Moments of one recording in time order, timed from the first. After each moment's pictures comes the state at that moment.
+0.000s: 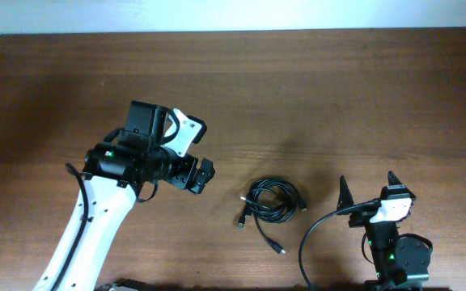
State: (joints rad) left arm -0.23 1.31 1.14 -0.99 0.32 0.20; right arm 0.04 0.01 0.01 -0.07 -0.05 -0.01
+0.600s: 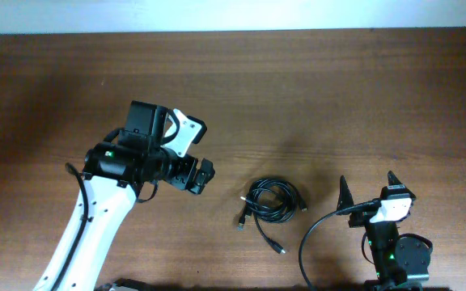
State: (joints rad) left arm -0.23 1.31 1.14 -1.00 0.32 0.20; right arm 0.04 0.01 0.01 -0.07 -0.05 -0.01
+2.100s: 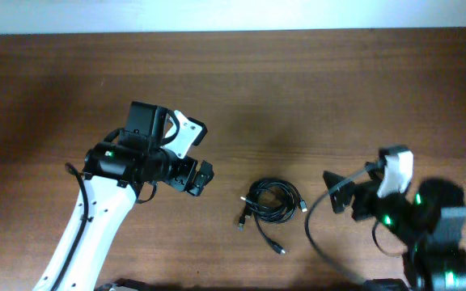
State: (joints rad) left arm -0.23 1.31 1.15 -1.01 0.31 0.22; right arm 0.04 0.64 0.72 -0.62 -0.41 0.15
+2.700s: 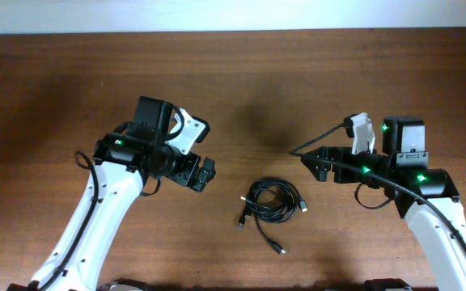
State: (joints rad) left arm -0.23 1.39 1.15 -0.98 0.31 0.22; right arm 0.04 1.19 0.87 -0.64 -0.60 0.16
